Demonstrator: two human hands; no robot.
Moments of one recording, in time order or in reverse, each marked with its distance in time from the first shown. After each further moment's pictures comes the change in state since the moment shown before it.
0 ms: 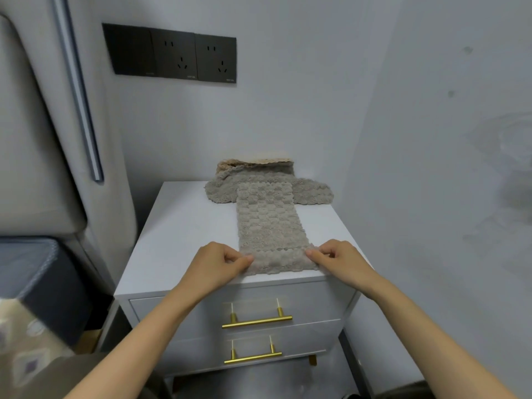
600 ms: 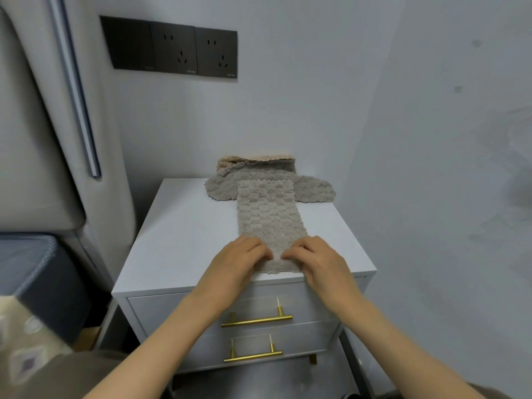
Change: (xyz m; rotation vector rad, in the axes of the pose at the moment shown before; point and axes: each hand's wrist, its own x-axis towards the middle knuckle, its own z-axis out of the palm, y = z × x) left_hand 0.002 0.001 0.027 0.347 0.112 0.642; right_hand -0.006 -0.006 0.043 -0.416 0.396 -0.630
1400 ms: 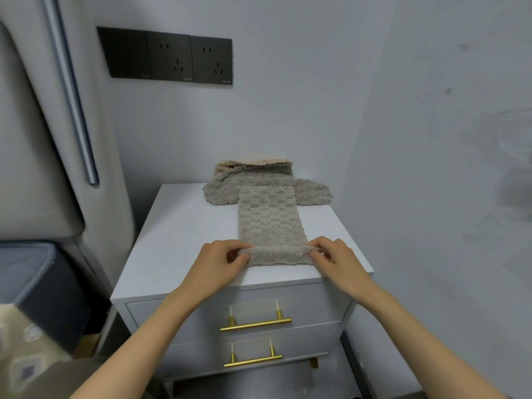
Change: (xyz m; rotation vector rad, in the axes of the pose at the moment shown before) left_hand 0.003 -0.010 -0.017 -0.323 -0.039 -0.506; right_hand 0.000 0.032 -0.016 0.408 -0.256 0.517
